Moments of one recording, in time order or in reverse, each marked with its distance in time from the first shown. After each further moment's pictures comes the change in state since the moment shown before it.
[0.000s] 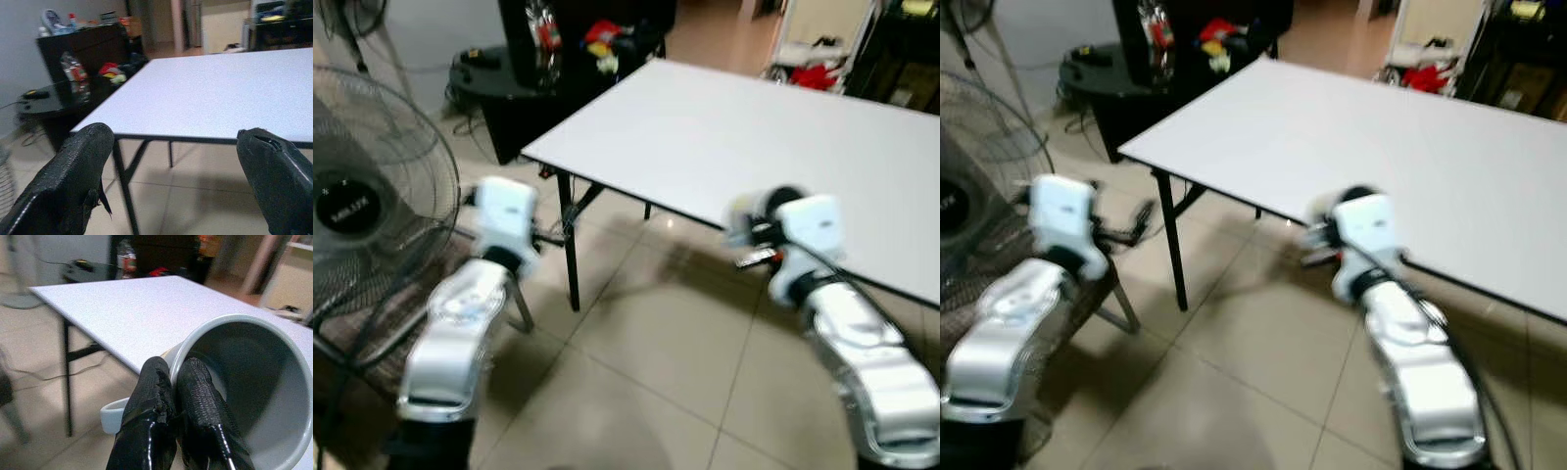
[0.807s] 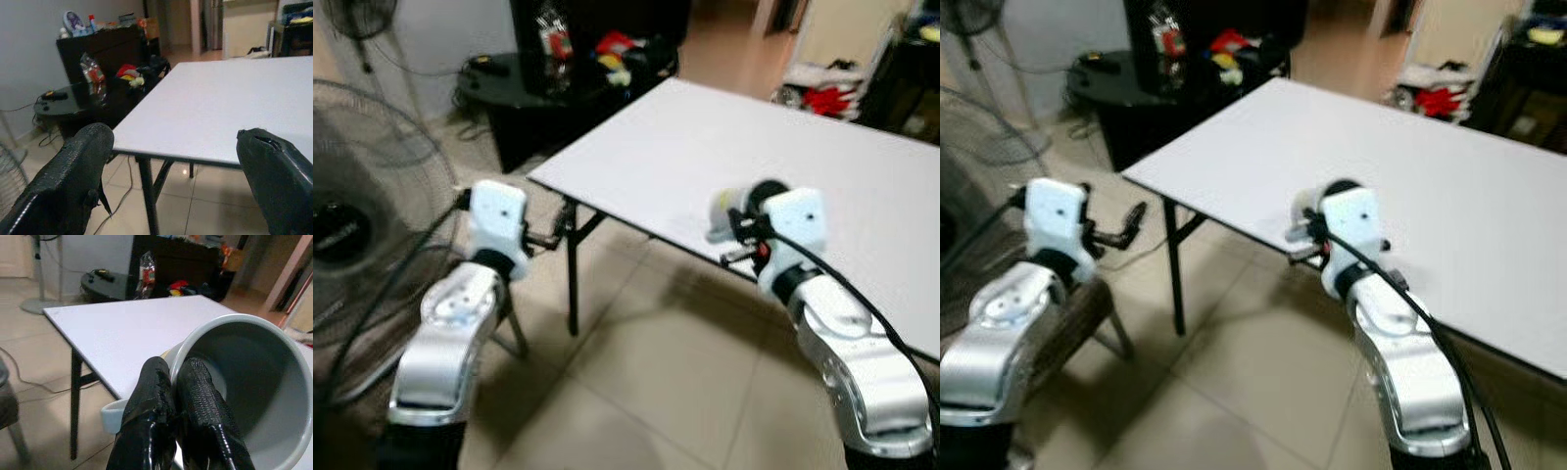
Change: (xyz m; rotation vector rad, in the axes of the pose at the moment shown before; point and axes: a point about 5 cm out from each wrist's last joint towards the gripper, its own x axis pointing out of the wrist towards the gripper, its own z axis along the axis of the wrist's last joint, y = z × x) left arm -0.005 0.011 -0.004 0.021 0.015 0.042; right arm 0.008 0.014 0.008 -0.008 -0.027 0.075
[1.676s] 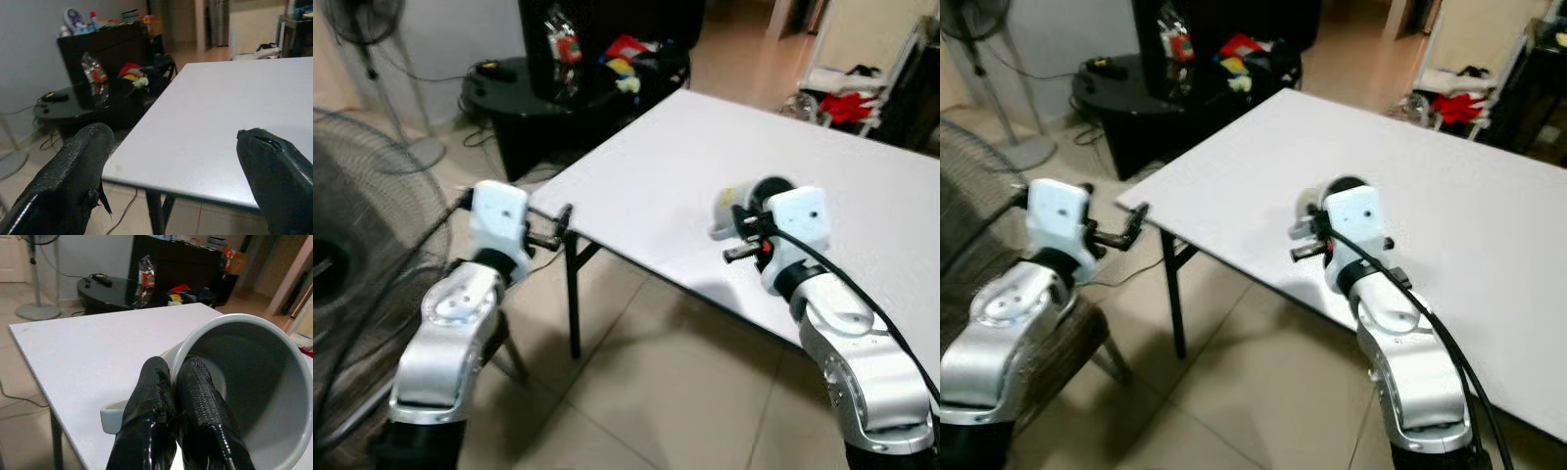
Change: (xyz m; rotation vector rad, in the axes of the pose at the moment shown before) left arm 0.001 0.000 0.000 0.004 0.004 -0.014; right arm 0.001 -0.004 0.000 0.000 -0.004 -0.021
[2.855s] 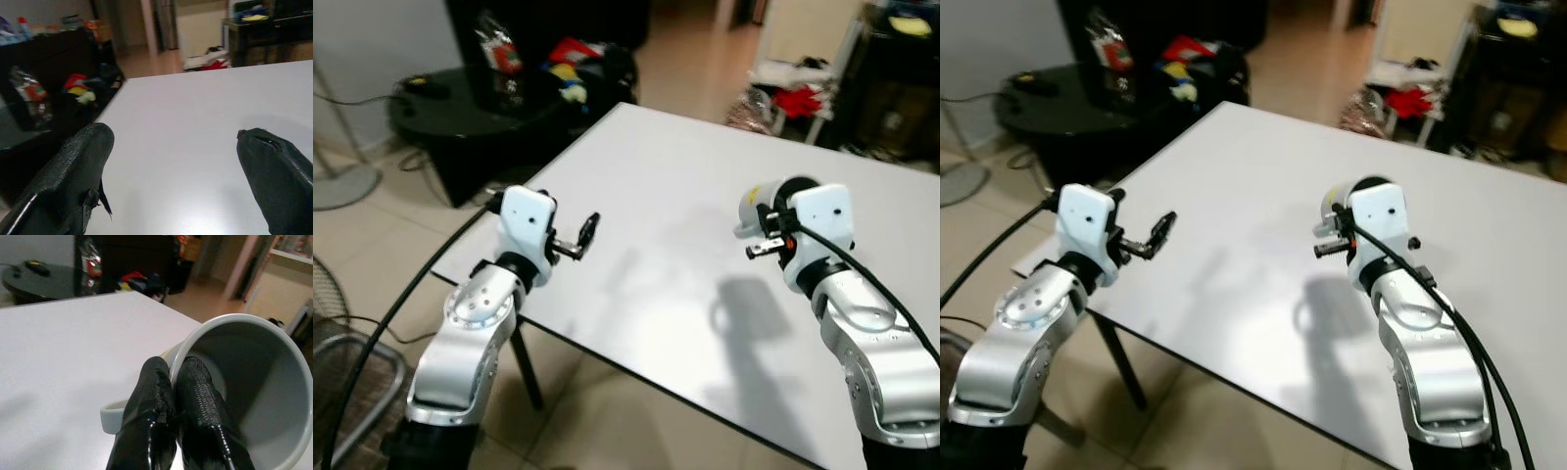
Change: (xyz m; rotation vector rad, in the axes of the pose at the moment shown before) left arm 0.003 -0.017 -0.001 0.004 -0.006 -0.102; right arm 0.000 -0.016 -0.005 -0.017 0.033 -0.041
